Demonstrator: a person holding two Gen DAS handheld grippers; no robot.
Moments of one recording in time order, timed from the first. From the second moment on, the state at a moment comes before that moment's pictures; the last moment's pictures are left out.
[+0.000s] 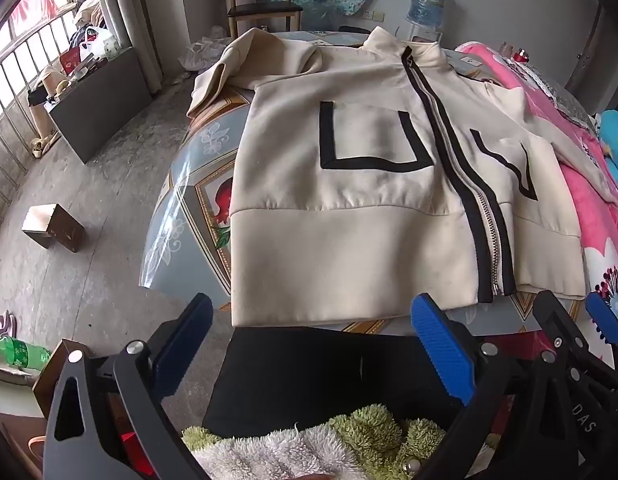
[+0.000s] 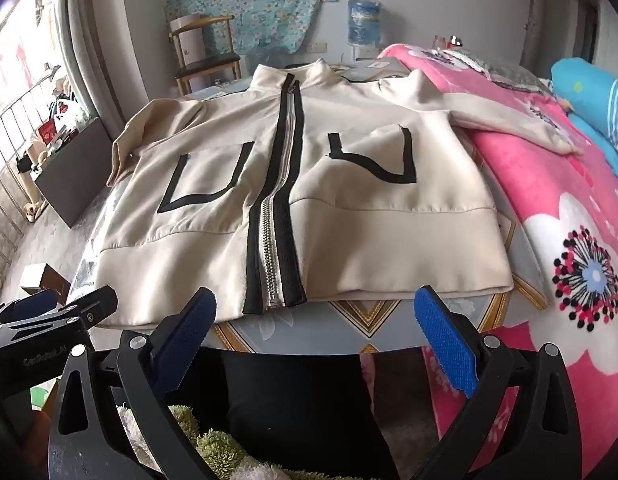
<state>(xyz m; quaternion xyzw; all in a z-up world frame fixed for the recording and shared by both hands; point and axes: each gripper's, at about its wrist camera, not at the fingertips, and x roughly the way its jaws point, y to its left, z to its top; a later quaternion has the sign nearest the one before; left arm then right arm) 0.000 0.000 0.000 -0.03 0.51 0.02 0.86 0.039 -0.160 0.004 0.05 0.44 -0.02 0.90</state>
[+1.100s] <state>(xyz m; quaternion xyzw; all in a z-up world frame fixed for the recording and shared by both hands) 0.003 0.010 -0.004 -0.05 0.51 0.02 0.86 0.041 -0.156 0.007 0.03 0.44 -0.02 0.90</state>
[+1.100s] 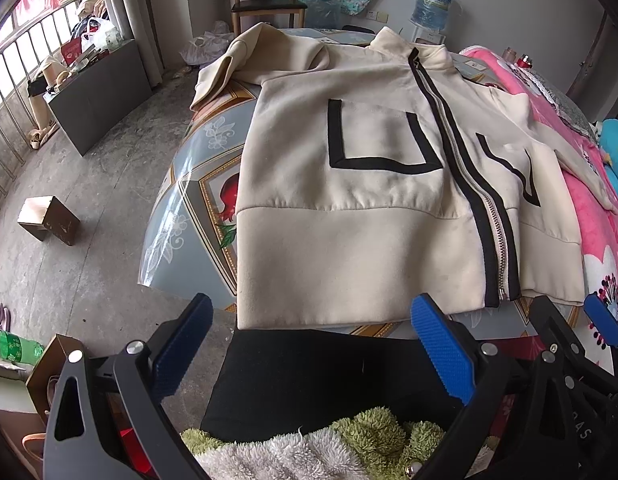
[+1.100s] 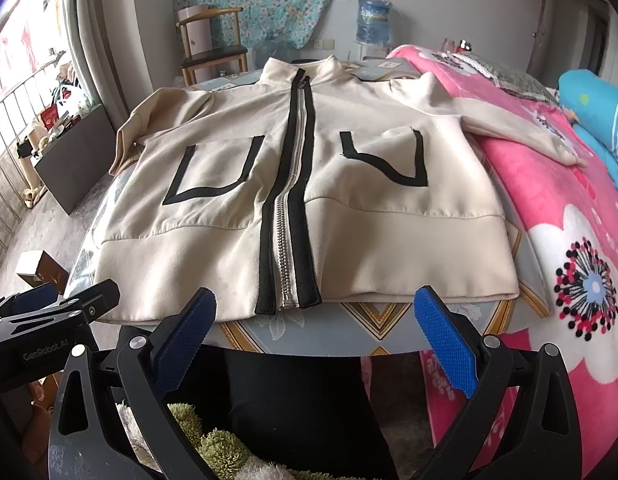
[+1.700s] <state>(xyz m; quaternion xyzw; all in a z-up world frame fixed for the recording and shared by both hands) 0.003 0.011 -0.005 -0.05 0.51 0.02 0.86 0.043 -0.154 0.008 0.02 0.44 -0.02 0.90</state>
